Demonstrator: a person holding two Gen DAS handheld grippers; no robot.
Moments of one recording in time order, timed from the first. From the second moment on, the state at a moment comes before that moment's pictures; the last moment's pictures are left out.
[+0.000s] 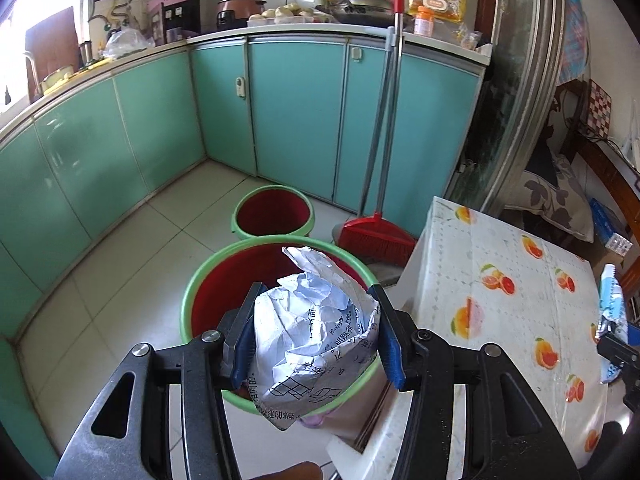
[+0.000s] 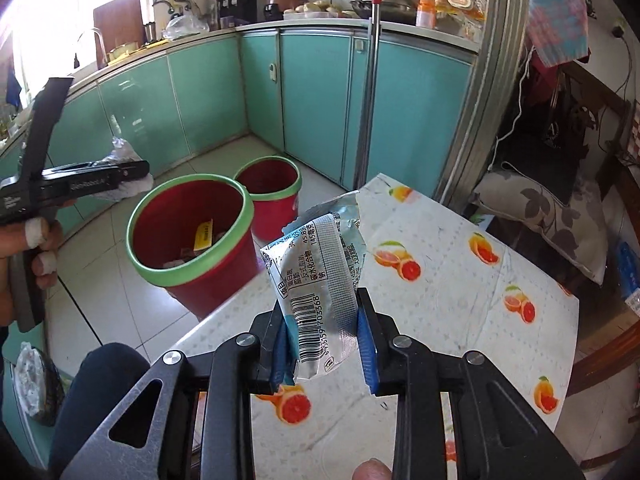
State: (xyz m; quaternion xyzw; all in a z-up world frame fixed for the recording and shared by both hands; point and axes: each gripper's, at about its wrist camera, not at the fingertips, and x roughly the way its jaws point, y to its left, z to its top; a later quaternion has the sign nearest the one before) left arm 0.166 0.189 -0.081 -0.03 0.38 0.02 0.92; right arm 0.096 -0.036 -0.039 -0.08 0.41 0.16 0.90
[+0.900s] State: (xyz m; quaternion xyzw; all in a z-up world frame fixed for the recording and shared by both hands) left arm 0.182 0.259 -0.143 -0.08 0.42 0.07 0.90; right arm 0.160 0.089 -0.036 -0.11 0.39 0.22 0.89
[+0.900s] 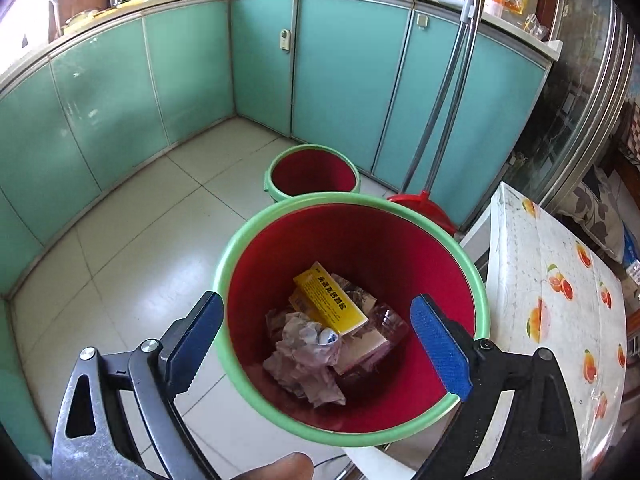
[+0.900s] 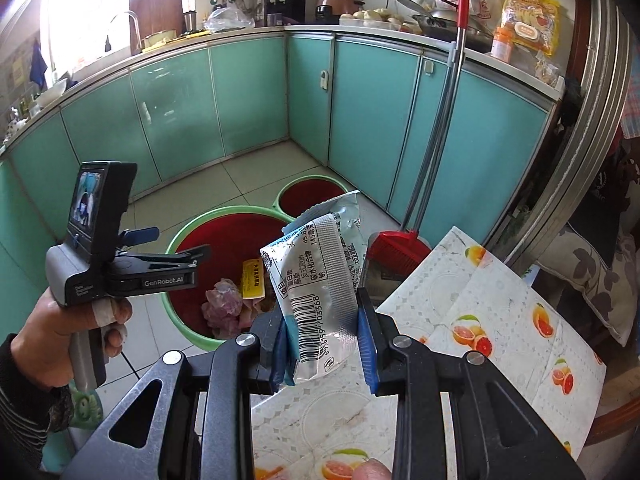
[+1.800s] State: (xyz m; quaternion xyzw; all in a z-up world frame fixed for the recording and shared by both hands) left arm 0.060 0.343 -0.111 -0.15 0.35 0.20 0.90; right arm 0.217 0.242 -0.098 -0.14 0.39 0.29 0.86
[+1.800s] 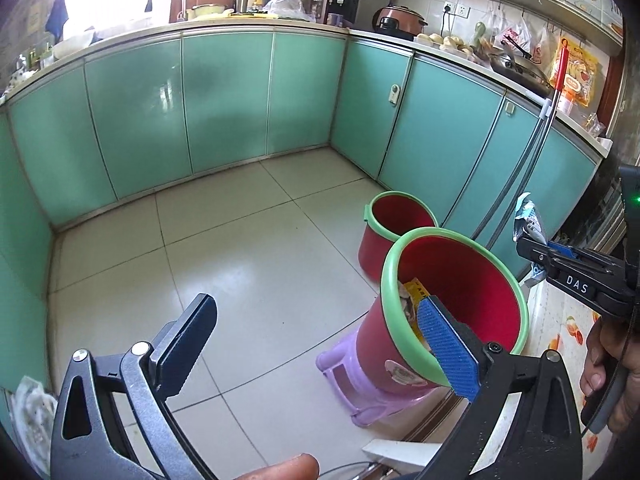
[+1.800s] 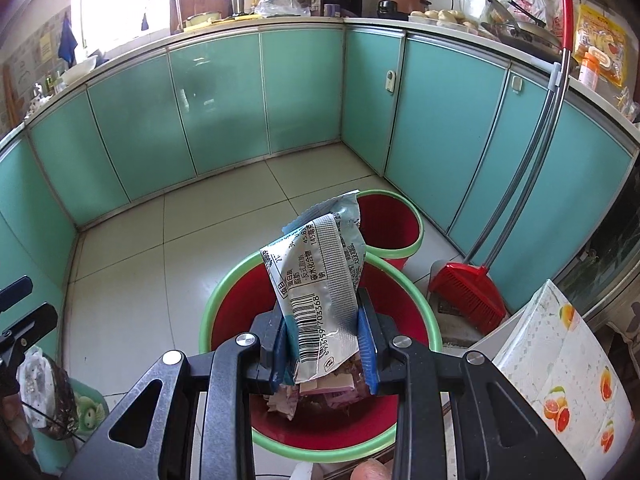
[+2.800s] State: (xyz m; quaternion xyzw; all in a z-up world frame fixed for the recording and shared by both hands) left arm 0.052 0.317 -0.088 -0.13 0.33 0.19 0.91; right arm 0.184 0.203 -0.098 -0.14 0.39 0.23 0.88
